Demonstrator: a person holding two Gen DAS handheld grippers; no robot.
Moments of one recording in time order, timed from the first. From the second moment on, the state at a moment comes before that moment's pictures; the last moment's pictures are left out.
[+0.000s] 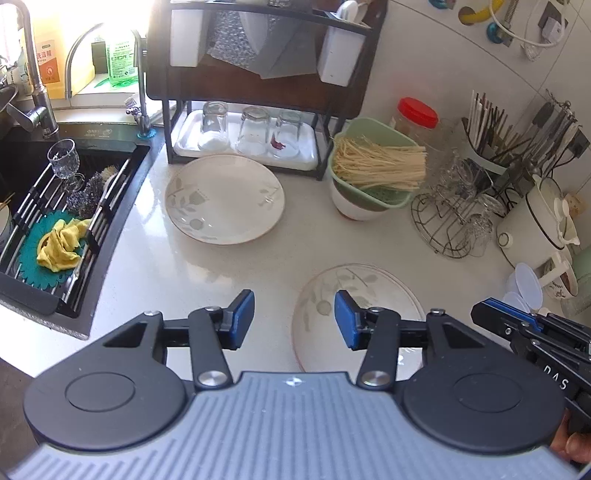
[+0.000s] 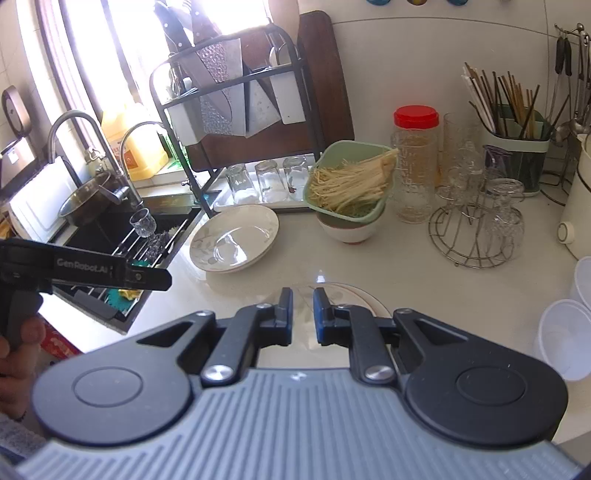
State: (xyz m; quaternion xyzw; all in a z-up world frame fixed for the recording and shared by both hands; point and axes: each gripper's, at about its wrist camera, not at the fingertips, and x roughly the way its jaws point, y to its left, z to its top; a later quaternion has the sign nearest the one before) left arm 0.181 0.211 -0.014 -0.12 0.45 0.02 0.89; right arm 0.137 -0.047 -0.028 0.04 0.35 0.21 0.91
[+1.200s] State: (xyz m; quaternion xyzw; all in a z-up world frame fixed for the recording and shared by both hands) left arm 0.336 0.394 -0.096 -0.11 0.47 -0.01 0.87; right arm 0.270 0.098 -0.081 0.07 0.42 0.15 0.89
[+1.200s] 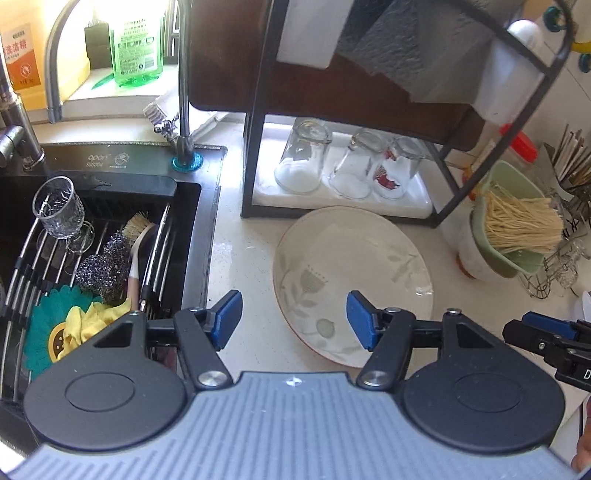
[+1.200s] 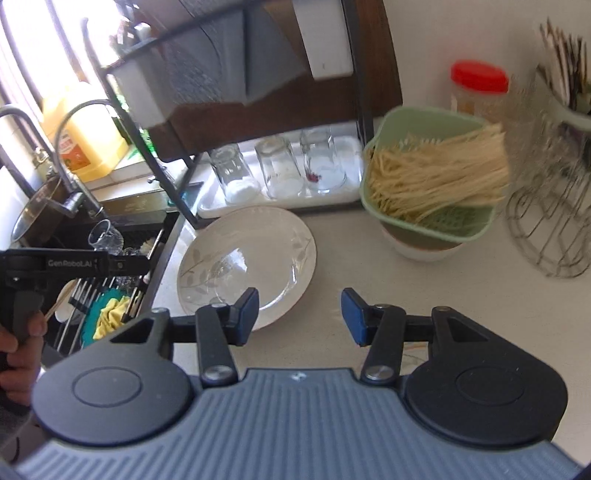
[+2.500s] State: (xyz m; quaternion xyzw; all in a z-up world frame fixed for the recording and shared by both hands) left arm 0.449 0.428 -0.184 -0.17 0.56 -0.14 0.80; right arm 0.376 0.130 -0.169 0.13 0.52 0.10 0.84
